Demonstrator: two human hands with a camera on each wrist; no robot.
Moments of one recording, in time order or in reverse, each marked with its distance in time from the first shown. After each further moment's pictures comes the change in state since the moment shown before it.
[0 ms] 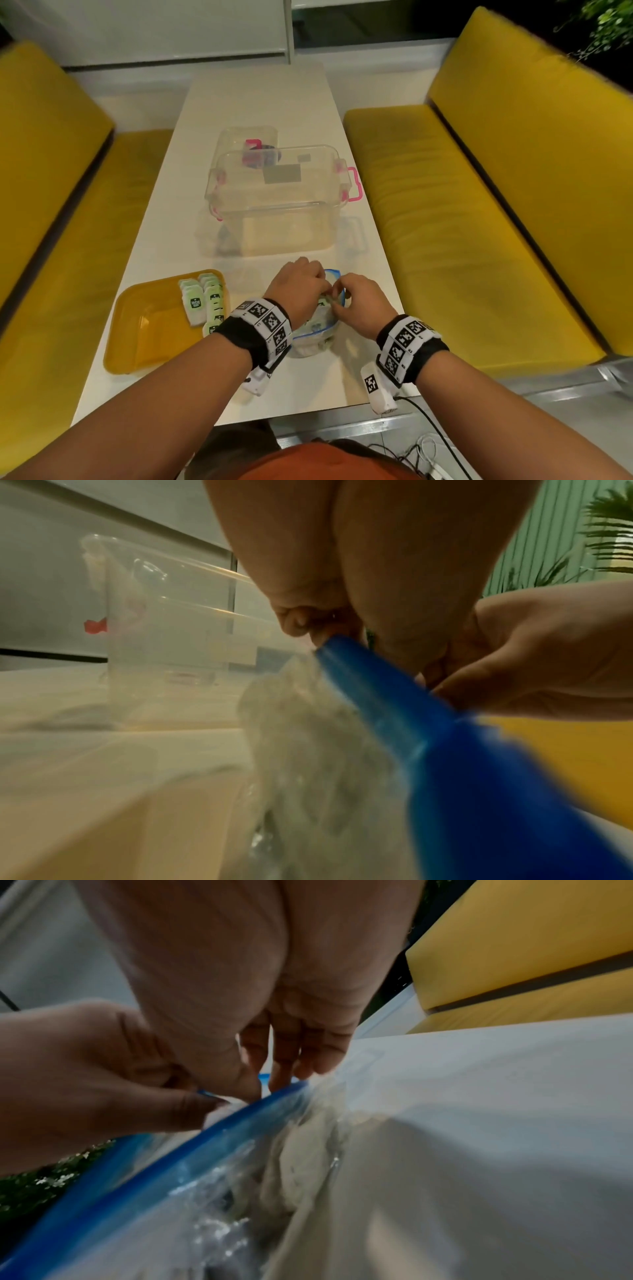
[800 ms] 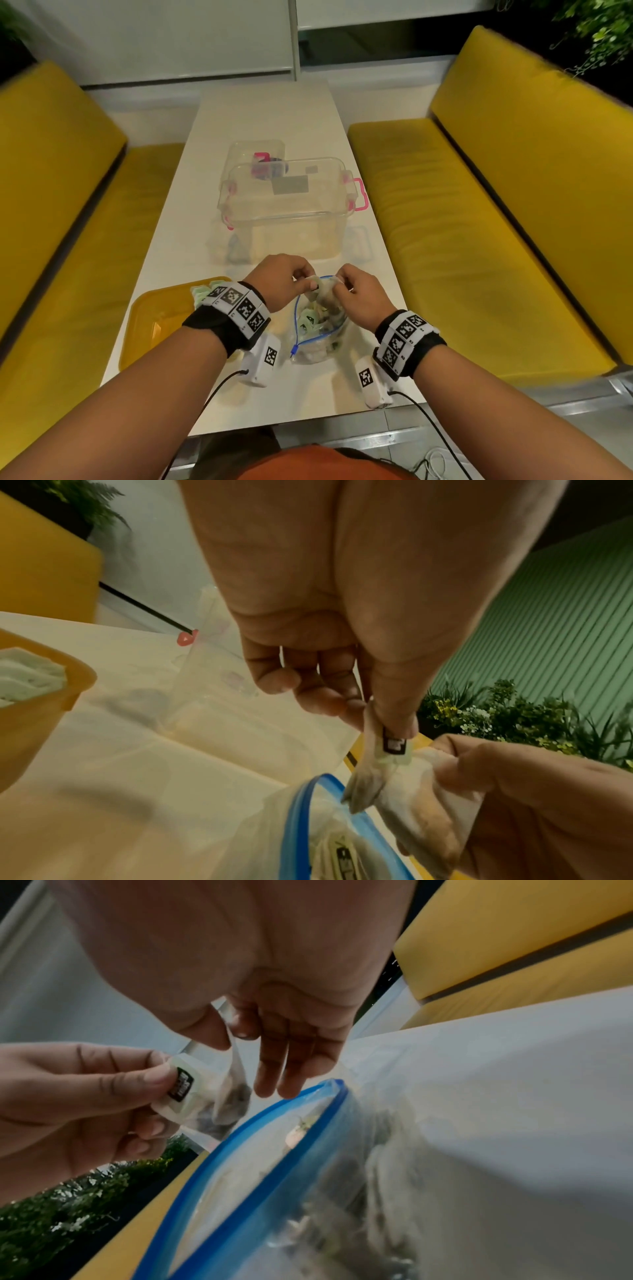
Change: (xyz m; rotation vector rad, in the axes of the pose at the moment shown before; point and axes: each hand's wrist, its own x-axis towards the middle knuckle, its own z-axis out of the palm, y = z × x) left_hand -0.022 -0.042 -0.046 -0.630 0.011 -0.276; right_hand 0.007 -0.032 -0.008 0.289 0.104 0.054
